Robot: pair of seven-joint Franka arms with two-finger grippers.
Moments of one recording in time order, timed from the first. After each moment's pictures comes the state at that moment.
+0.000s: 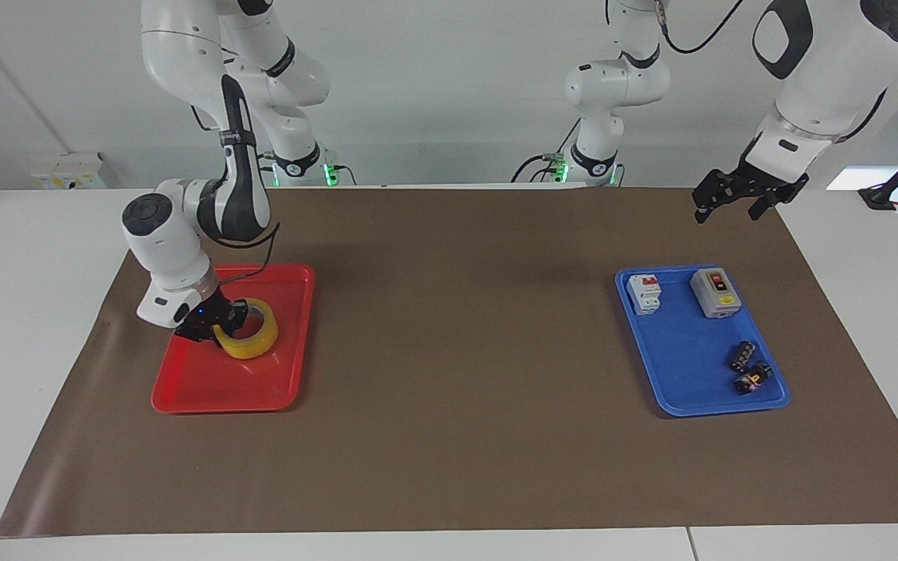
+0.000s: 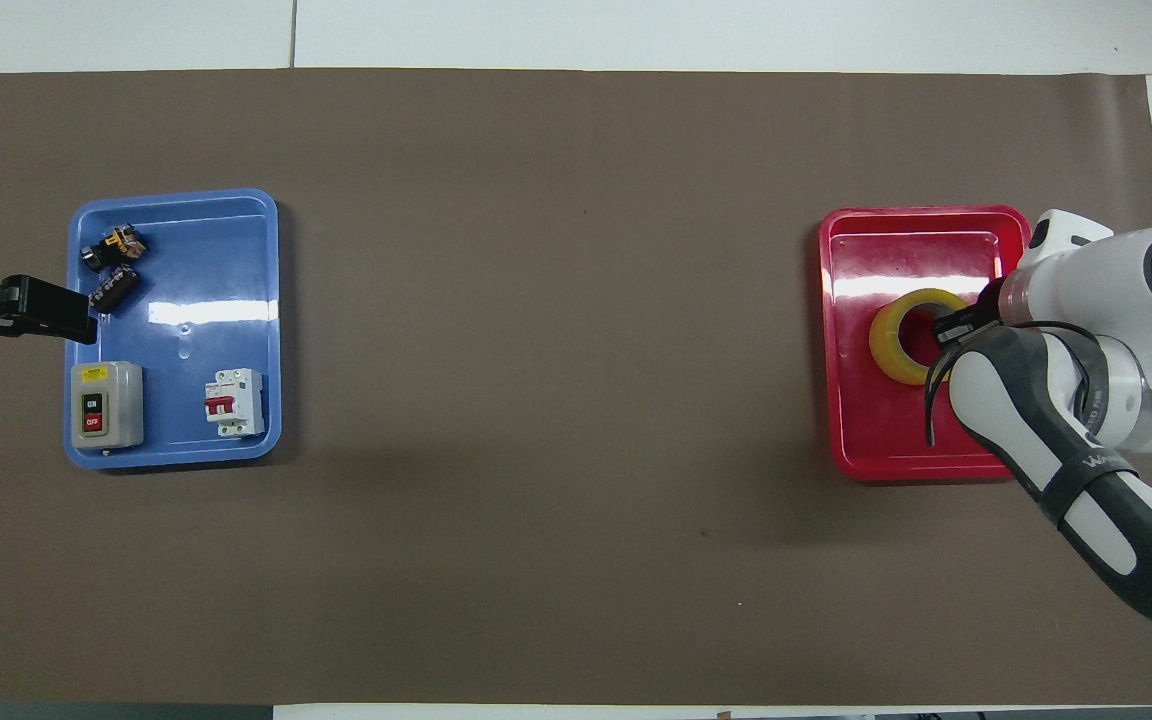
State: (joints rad) left arm 0.03 -0.05 -0.07 -1.68 0.00 1.58 -0.01; right arm -0.06 0.22 -0.03 -2.15 -0.02 2.45 -0.48
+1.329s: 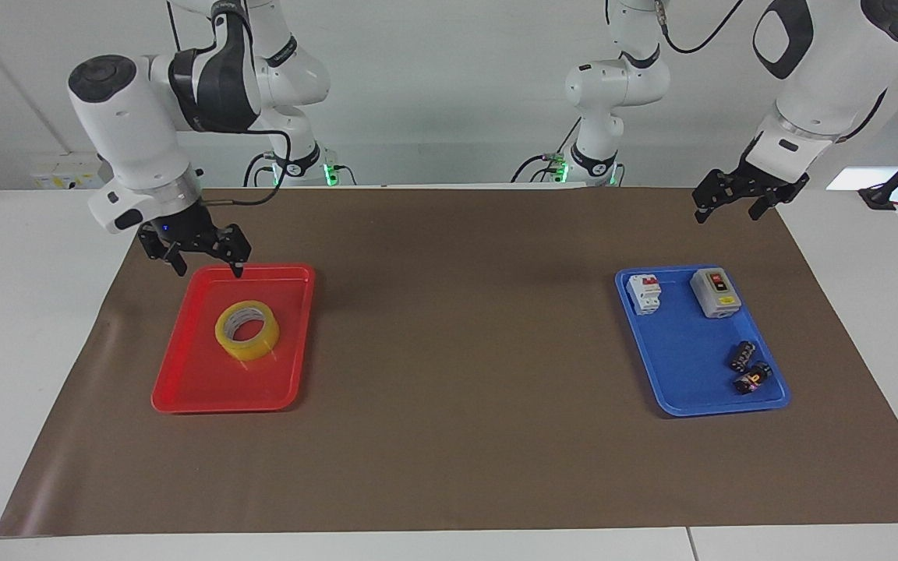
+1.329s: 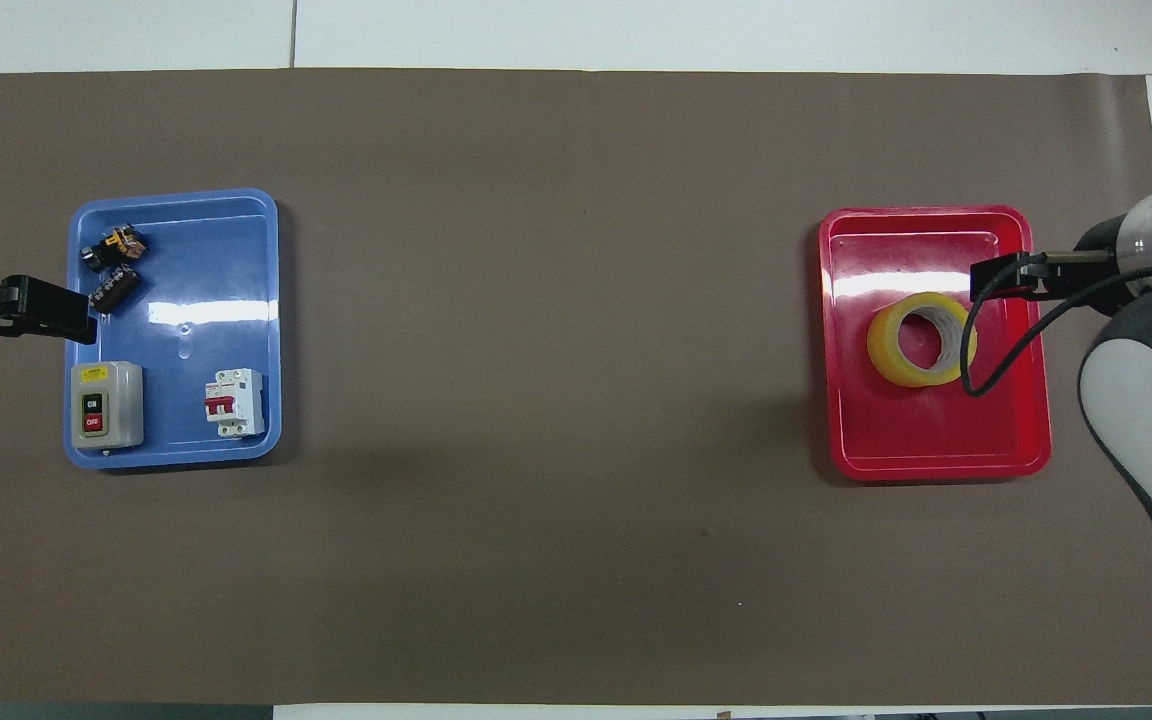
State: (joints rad) left arm 0.03 -0.05 -0.07 -1.68 0.00 1.58 -0.01; right arm 0.01 -0.06 -0.01 -1.86 -0.02 1.85 0.09
